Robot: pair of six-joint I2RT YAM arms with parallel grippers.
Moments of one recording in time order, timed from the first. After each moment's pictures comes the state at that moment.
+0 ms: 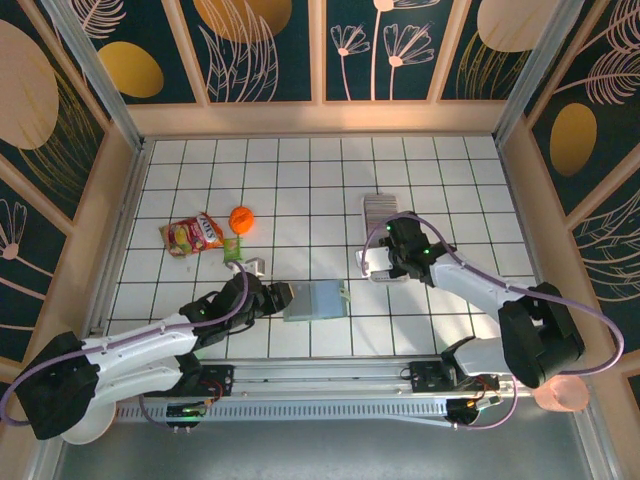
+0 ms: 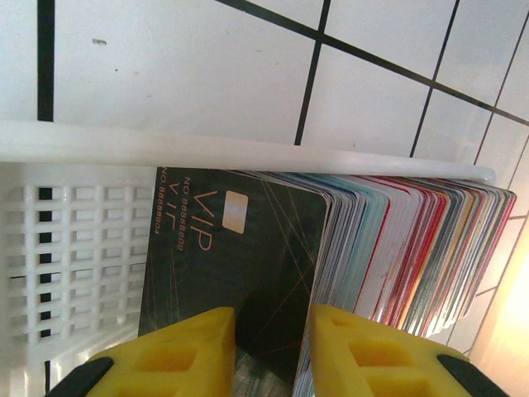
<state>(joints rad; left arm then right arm) -0.87 0.99 0.28 0.03 -0.06 -1.02 0.52 1.32 0.68 -0.28 0.09 -1.39</state>
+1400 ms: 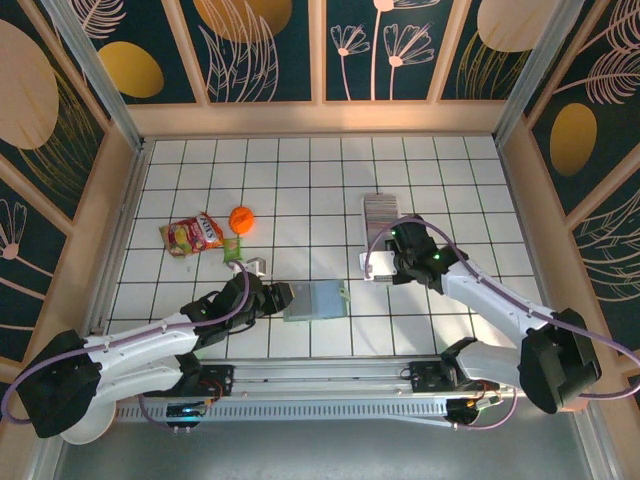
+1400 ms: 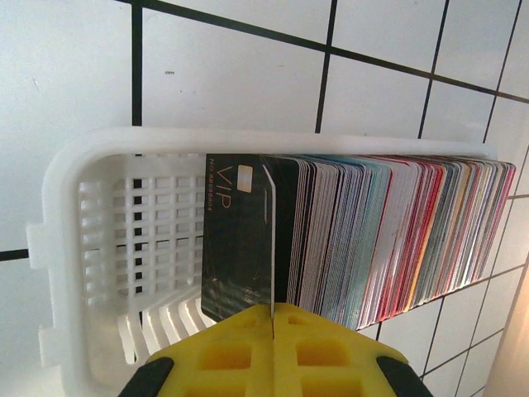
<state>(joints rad) -0.87 1.00 0.28 0.05 -0.05 -1.02 0.56 1.17 0.70 -0.49 0.08 -1.26</state>
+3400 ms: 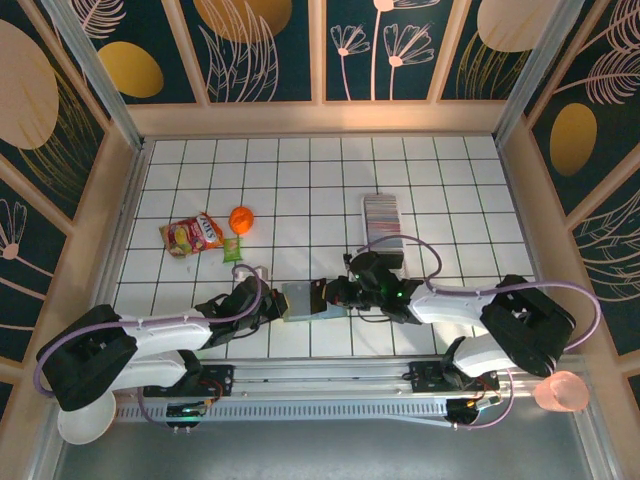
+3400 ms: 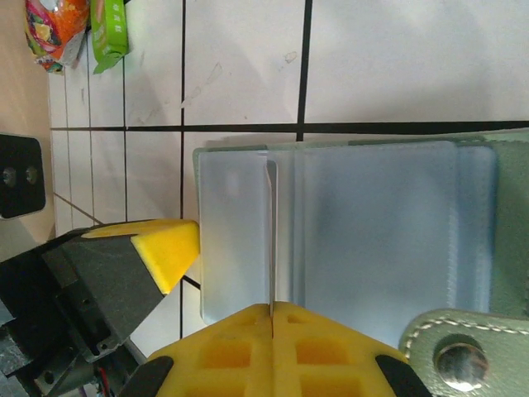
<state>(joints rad) -0.87 1.21 0.23 0.21 -0.03 -1.10 0.92 1.39 0.47 0.22 -0.24 1.03</state>
